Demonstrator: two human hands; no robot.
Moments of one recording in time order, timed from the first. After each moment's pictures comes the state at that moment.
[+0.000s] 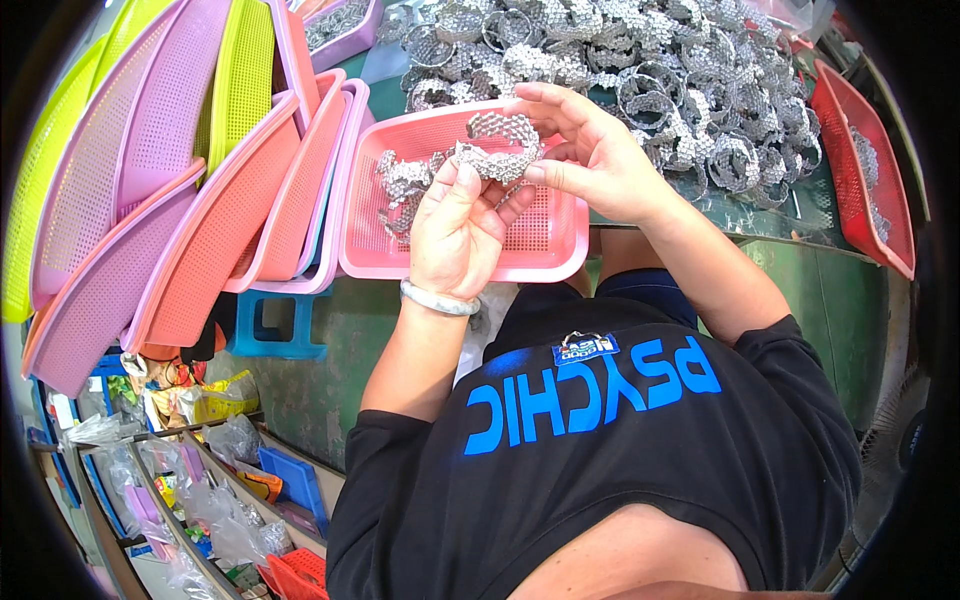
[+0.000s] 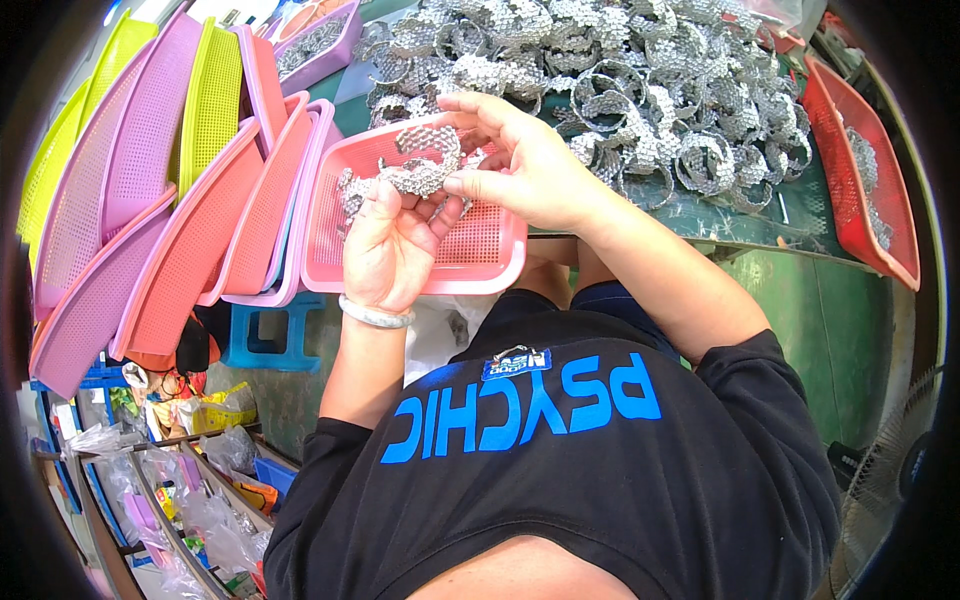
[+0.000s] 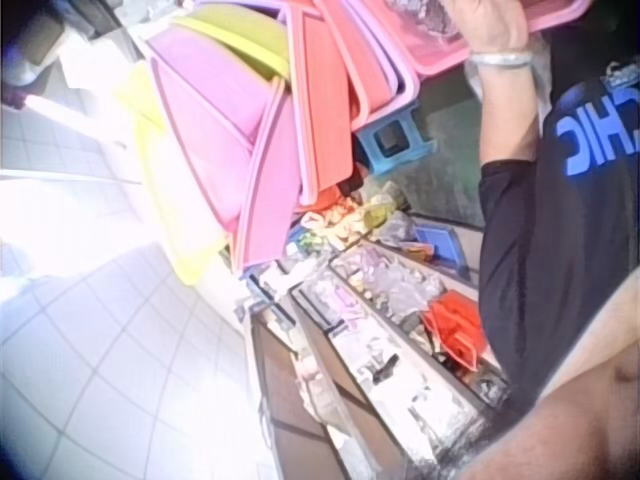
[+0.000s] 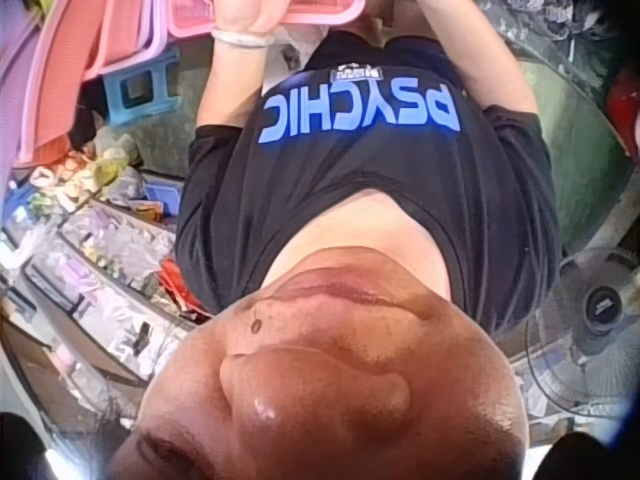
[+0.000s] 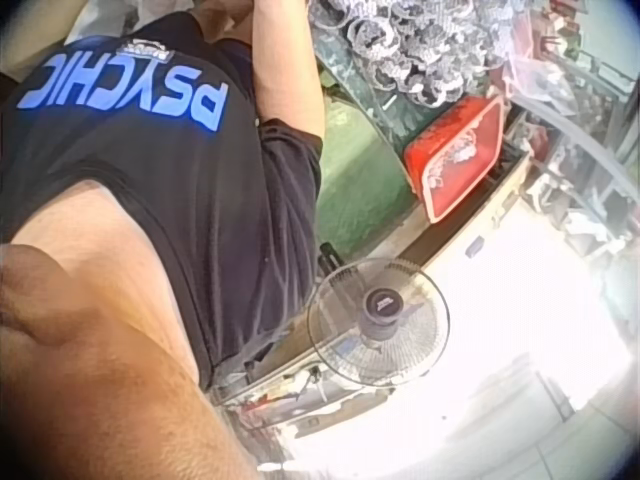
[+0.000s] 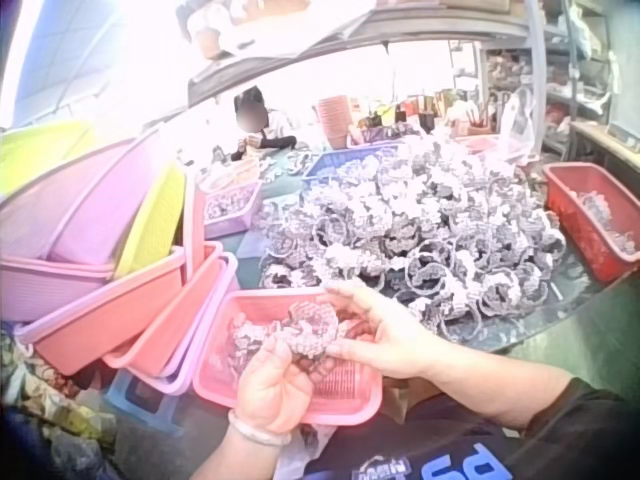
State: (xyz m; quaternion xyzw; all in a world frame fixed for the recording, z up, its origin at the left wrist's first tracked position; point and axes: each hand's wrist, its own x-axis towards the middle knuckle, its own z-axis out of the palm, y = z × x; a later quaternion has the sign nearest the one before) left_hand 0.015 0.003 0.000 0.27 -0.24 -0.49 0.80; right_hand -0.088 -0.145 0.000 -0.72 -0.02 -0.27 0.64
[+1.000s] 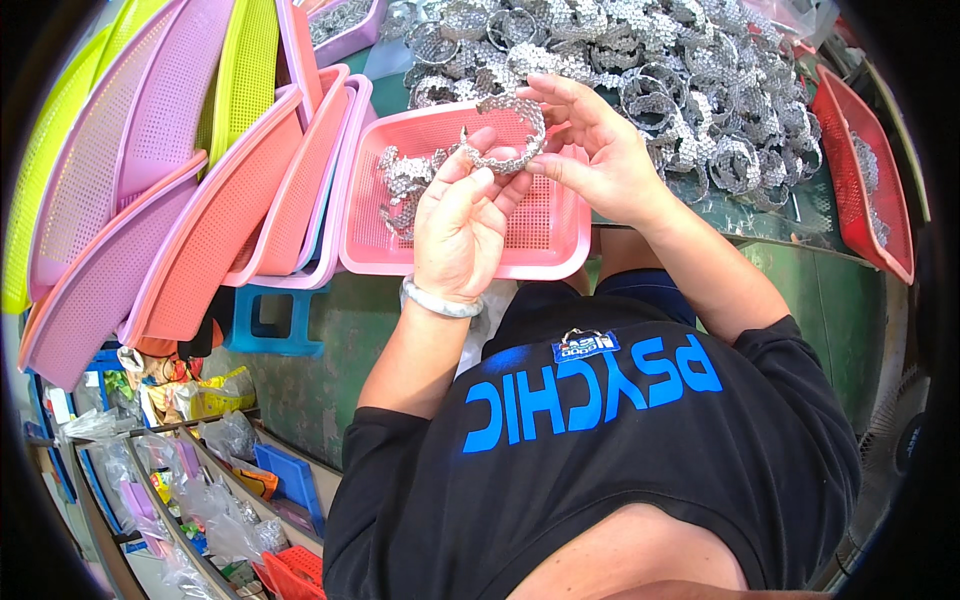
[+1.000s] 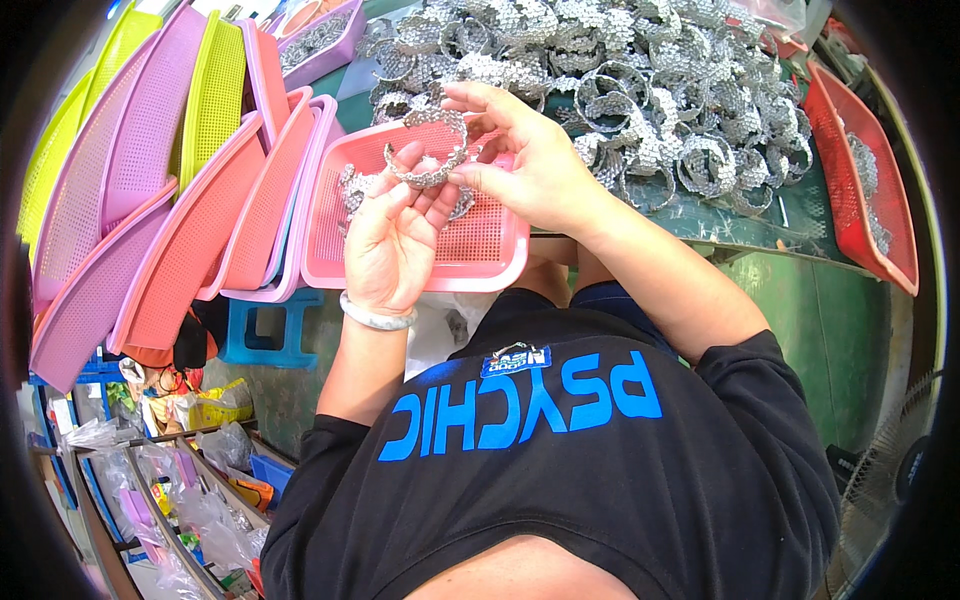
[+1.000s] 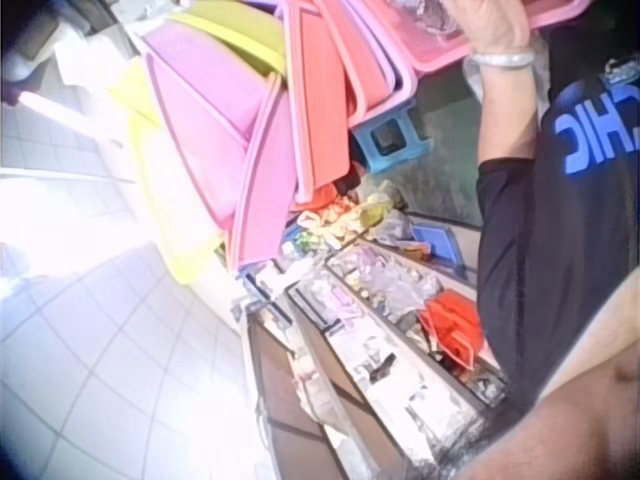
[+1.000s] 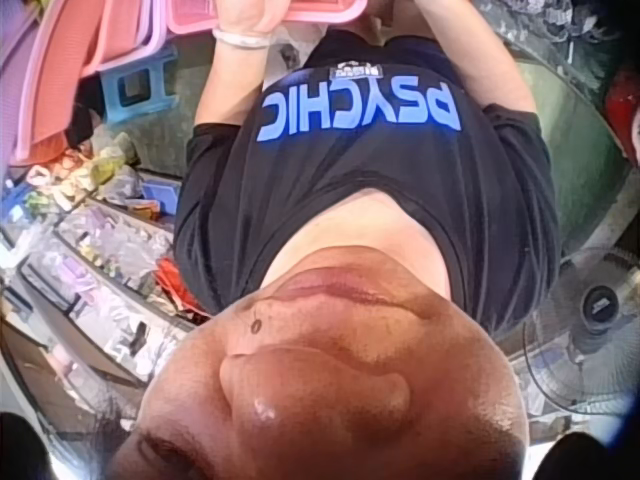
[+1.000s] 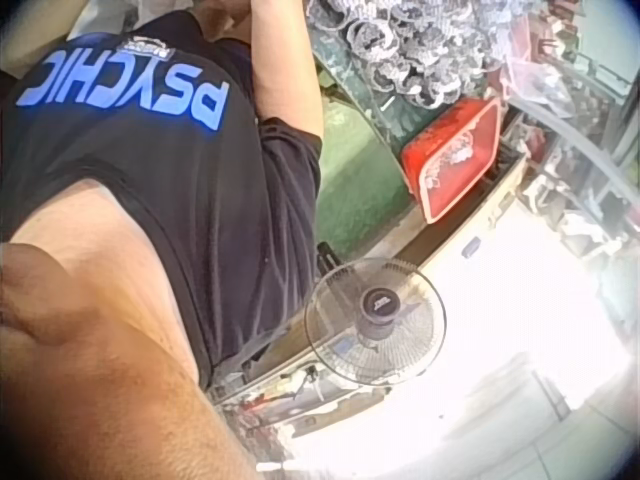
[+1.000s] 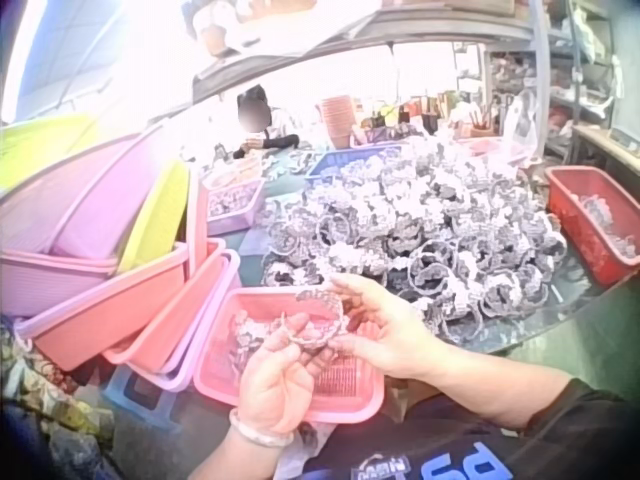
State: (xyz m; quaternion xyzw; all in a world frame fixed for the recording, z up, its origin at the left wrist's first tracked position) left_hand 0.012 0.003 0.001 0.30 -0.23 -0.44 0.81; right_hand -0.086 -0.141 -0.001 -0.73 -0.02 -0.33 0.60
